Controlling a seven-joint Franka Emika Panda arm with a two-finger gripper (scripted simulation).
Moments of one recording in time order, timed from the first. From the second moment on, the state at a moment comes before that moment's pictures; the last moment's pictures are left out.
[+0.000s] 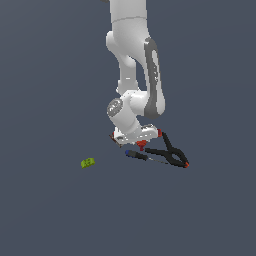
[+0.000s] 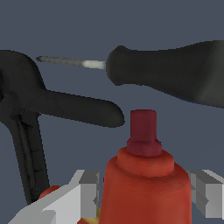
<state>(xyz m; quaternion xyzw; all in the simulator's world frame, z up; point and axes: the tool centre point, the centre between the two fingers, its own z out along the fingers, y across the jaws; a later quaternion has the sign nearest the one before) -0.061 0.069 0.034 -0.98 0.01 0.03 0.21</state>
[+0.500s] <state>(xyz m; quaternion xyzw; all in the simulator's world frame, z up) -0.061 0.067 0.037 -0.98 0.01 0.04 0.21</state>
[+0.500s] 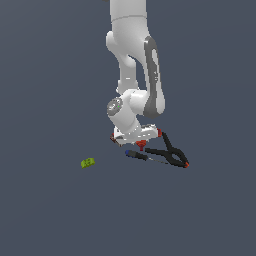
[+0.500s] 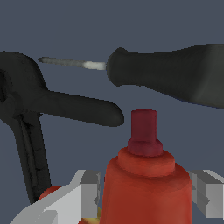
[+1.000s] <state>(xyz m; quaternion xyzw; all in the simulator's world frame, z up) -0.049 0.055 0.082 -0.98 0.01 0.04 0.21</state>
